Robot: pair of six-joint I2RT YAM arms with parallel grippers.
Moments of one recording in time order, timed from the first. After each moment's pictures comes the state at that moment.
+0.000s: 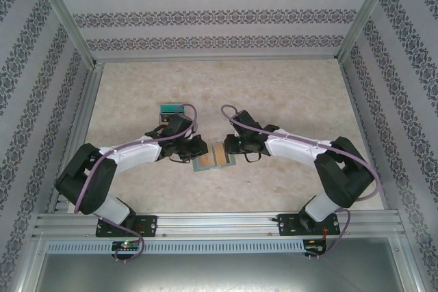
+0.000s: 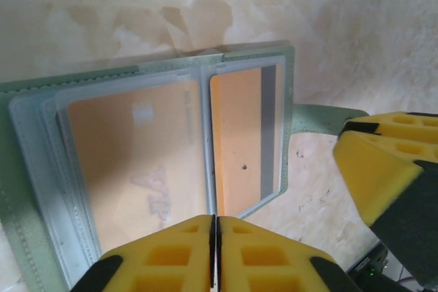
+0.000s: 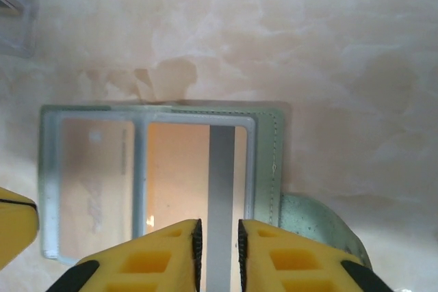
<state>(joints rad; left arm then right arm) -0.56 1.53 0.77 -0.18 0.40 -0.90 0.69 1.59 0.89 -0.34 -0.11 0.62</state>
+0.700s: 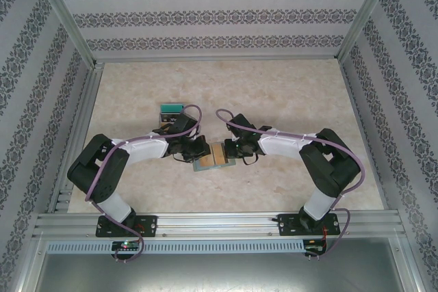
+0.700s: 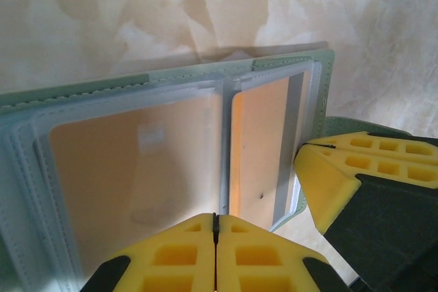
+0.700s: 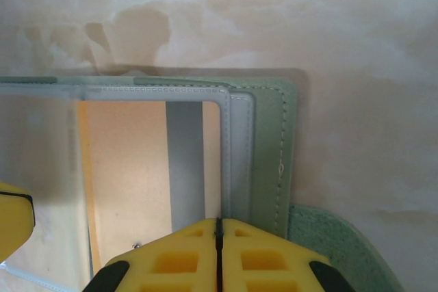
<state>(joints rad) -0.57 1.64 0.81 -0.17 0.42 -0.93 0.69 1.70 0.89 -0.30 -0.17 0.61</state>
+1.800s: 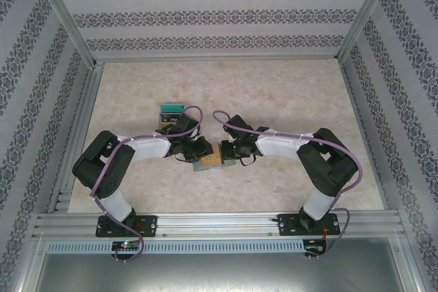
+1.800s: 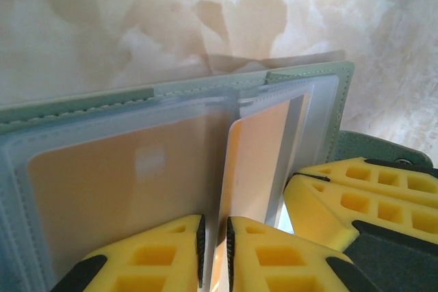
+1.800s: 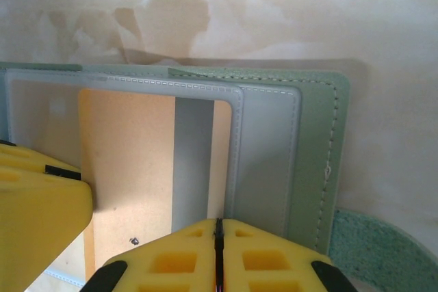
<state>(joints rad) -0.57 1.69 0.81 -0.12 0.44 -0.97 0.72 1.72 0.90 -0.29 -0.19 0.61</state>
